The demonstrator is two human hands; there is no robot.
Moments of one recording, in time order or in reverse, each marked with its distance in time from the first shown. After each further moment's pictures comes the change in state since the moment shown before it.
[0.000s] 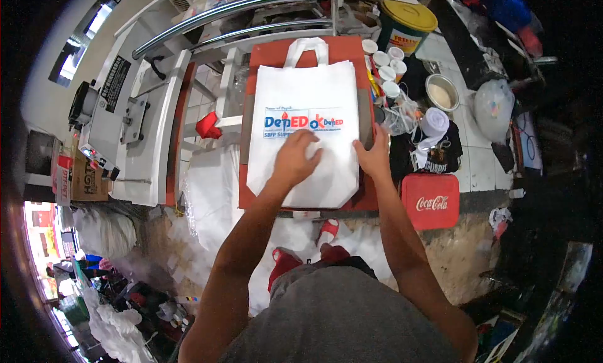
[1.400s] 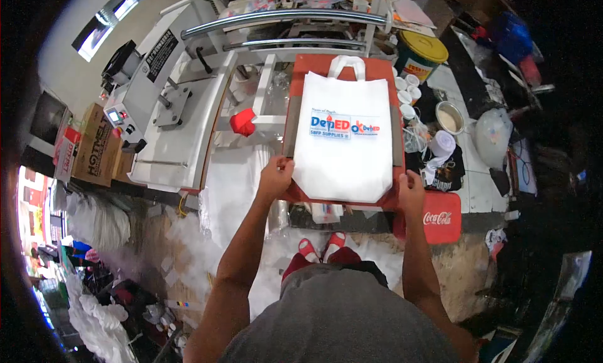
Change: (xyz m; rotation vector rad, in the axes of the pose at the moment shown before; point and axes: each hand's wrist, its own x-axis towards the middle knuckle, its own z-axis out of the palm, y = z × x) left_hand -0.122 -0.111 -0.096 -0.291 0.125 -0.497; right_hand -0.096 -0.004 -0.036 0.051 0.161 0.147
